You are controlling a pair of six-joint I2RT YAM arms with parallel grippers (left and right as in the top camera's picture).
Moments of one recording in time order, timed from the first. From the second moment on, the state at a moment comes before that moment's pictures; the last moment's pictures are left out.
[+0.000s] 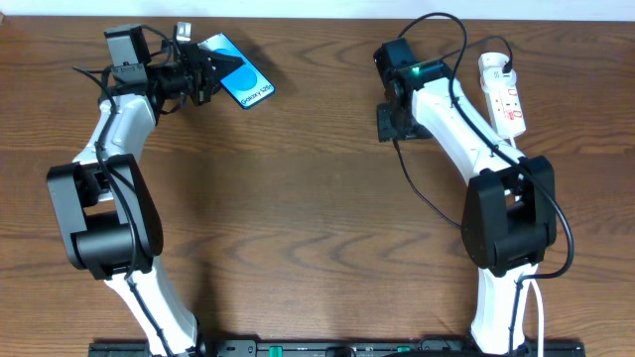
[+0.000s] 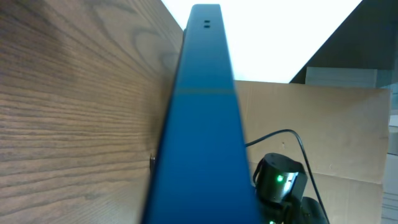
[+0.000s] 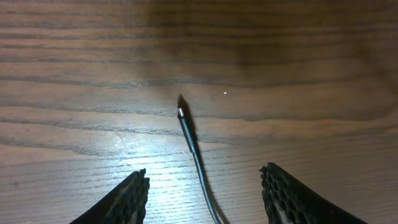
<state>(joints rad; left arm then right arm) 0.18 2.07 1.49 -0.10 1.20 -0.91 0.34 2.14 1.76 -1.03 0.17 0.32</state>
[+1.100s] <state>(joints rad) 0.18 2.07 1.49 -0.10 1.19 -0.90 0.34 2.14 1.63 -0.90 0.12 0.26</state>
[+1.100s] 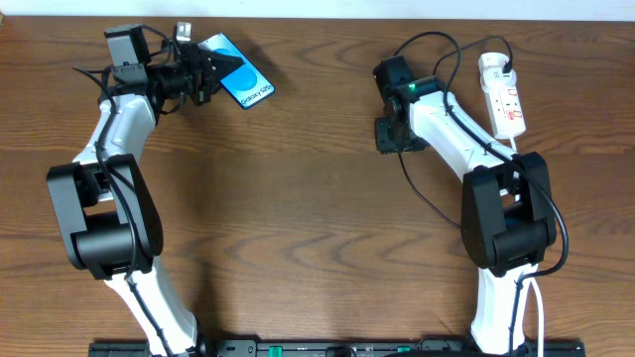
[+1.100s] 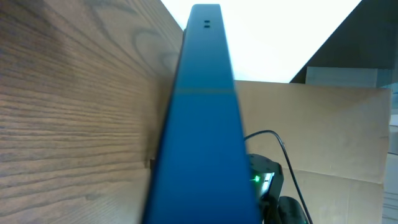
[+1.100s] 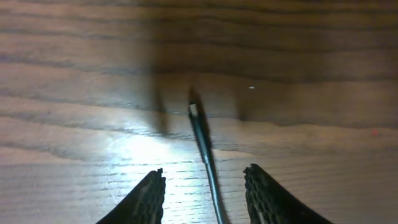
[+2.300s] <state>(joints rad) 0.18 2.07 1.49 -0.10 1.17 -0.90 0.33 2.14 1.55 -0.80 0.07 0.12</state>
